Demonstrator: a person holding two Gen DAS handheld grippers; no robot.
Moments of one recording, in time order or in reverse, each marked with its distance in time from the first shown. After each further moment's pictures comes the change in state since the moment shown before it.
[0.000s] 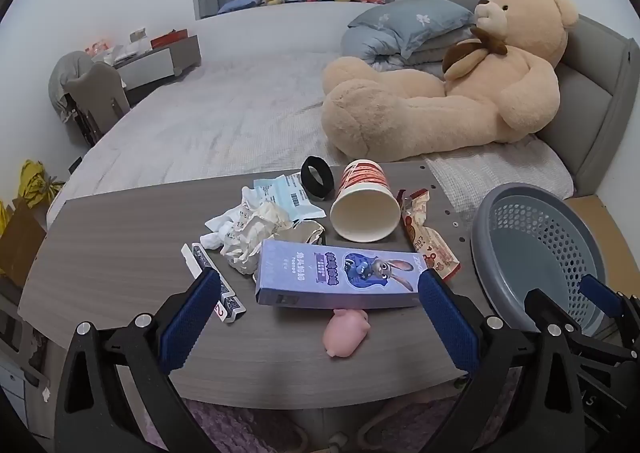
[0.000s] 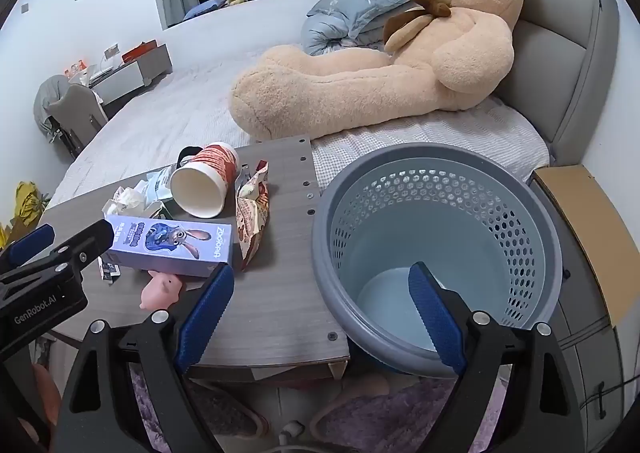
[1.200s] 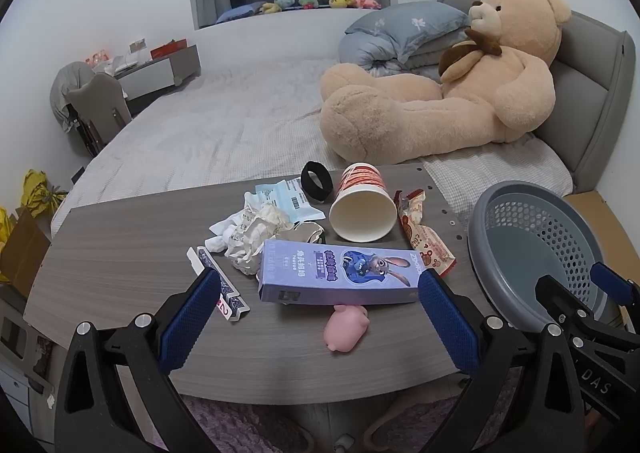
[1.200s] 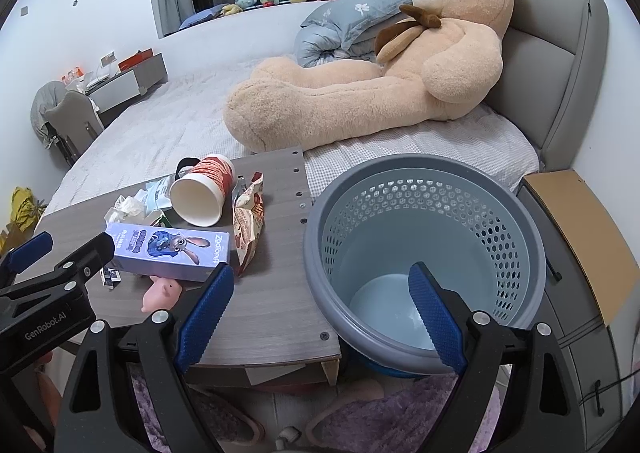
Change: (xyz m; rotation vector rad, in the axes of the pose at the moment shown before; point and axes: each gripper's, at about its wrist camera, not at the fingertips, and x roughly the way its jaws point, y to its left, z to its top) left arm -0.011 -0.002 -0.002 0.020 -0.019 0.014; right arm -0.019 -0.003 0.007 0.007 -0.029 -0.019
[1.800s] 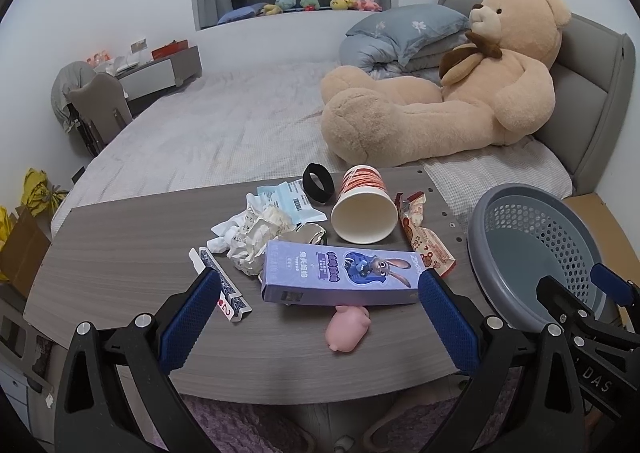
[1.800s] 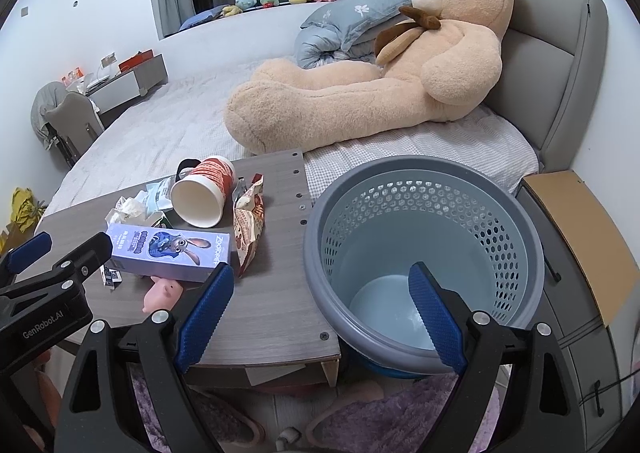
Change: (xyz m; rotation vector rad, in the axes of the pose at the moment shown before) left arm -0.002 0.001 -0.001 0.000 -0.012 0.002; right arm -0.002 0.002 -0.004 -0.002 -0.007 0.000
